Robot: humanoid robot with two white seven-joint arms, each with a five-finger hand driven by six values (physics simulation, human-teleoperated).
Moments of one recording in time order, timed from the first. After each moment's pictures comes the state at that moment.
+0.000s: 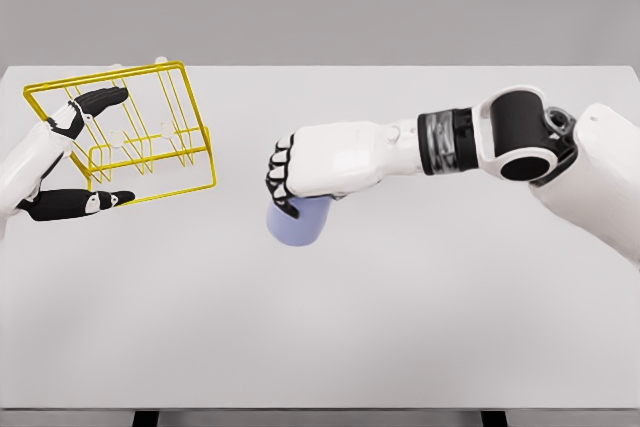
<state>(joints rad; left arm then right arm) 0.04 0.84 -0.15 -1.73 -0.07 -0.61 0.06 -0.91 -0.54 0.91 -1.67 0.40 -0.61 0.61</state>
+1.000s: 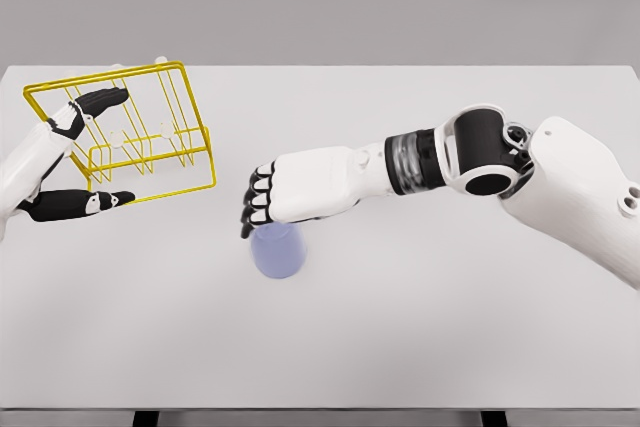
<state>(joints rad) 0.05 0.84 -0.15 -1.73 -0.07 -0.61 0.06 -0.92 -0.49 0.99 -1.64 0.46 -0.61 0.61</state>
